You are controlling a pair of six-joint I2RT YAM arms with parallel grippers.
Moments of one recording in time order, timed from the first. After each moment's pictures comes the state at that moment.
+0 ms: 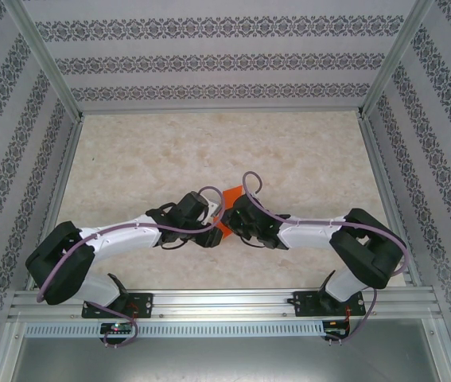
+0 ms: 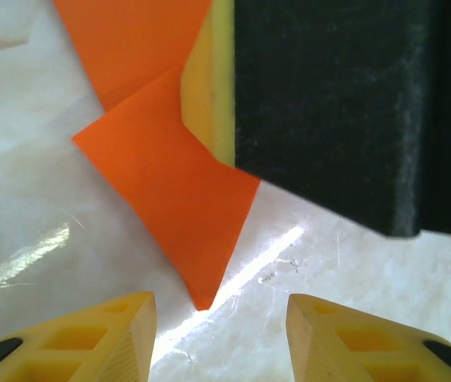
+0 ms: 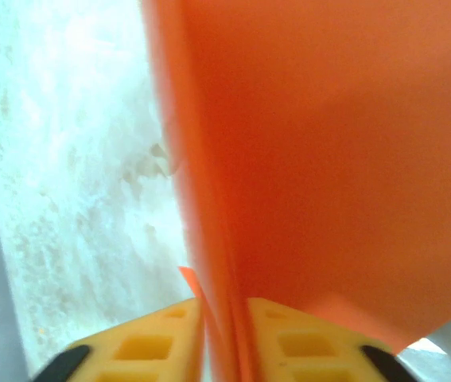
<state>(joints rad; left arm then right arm) -0.82 1.43 0.72 -0.26 0.20 -0.40 0.86 1.56 0.64 0.15 0.01 1.27</state>
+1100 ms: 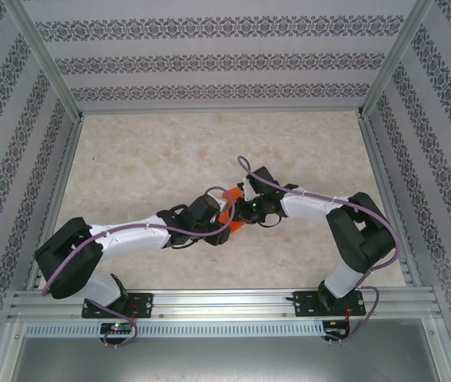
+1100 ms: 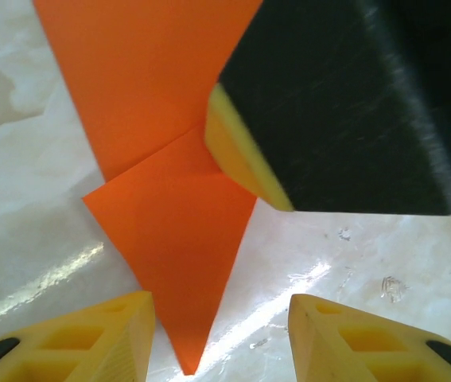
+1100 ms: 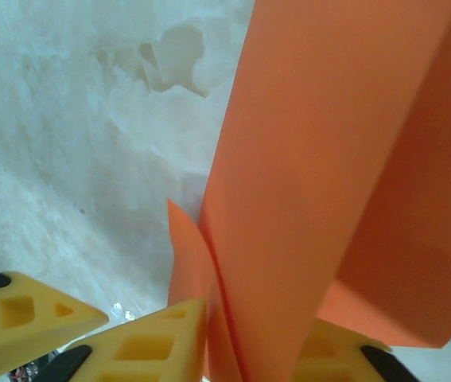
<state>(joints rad) -0.92 1.49 0.78 -0.21 0.03 -0.48 0.59 1.66 0.87 -0.27 -0.50 0.58</state>
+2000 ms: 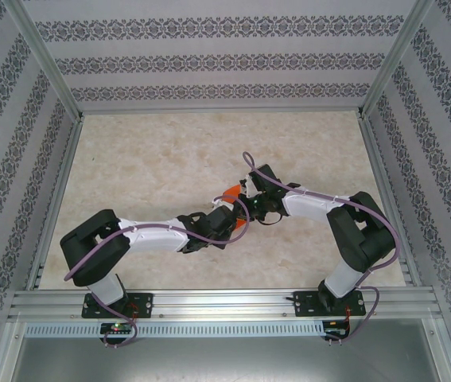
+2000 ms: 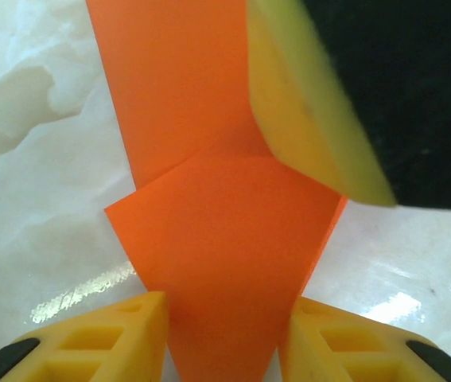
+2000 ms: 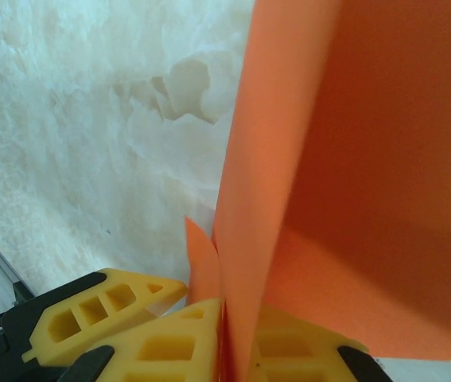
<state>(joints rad) -1.01 1.66 0.84 -0.21 -0.25 -0.53 0.57 1.67 0.87 -0.23 -0.54 0.66</state>
